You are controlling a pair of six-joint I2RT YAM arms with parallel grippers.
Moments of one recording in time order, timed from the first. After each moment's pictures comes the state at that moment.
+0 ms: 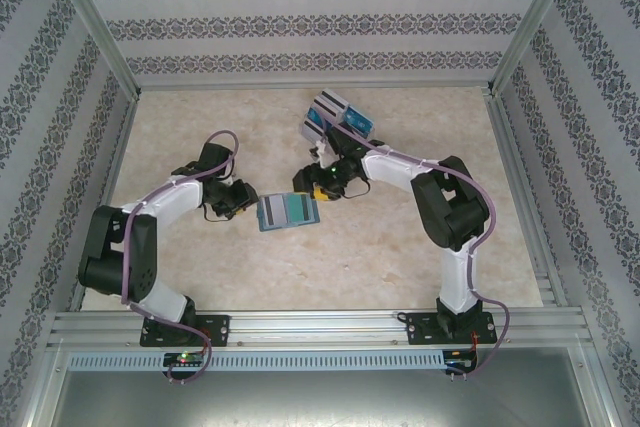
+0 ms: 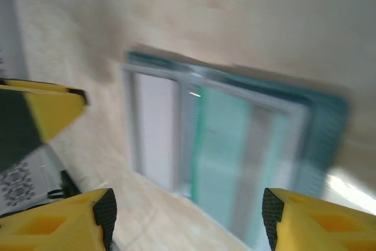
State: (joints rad) left arm -0.17 1.56 0.88 -0.52 0.33 -0.68; right arm 0.55 2.01 1.35 -0.46 -0.69 0.56
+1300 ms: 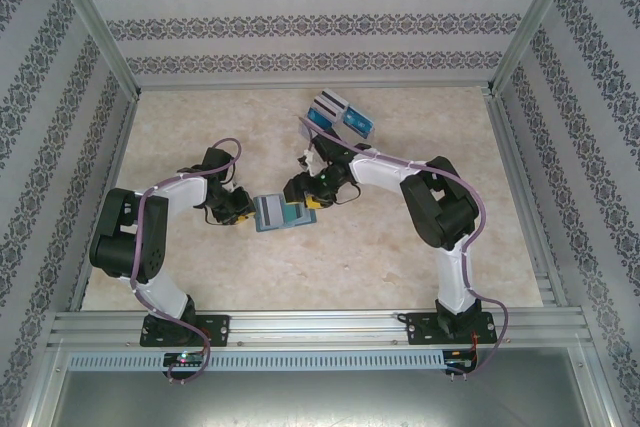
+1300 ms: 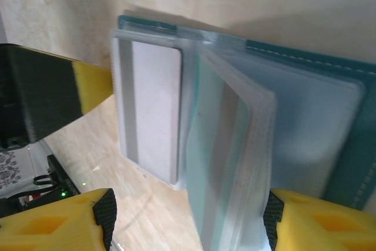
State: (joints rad) left arm -0.15 1.68 0.87 -0.52 0.37 -0.65; right arm 0.62 2.06 1.41 -0.49 -0.69 0.55
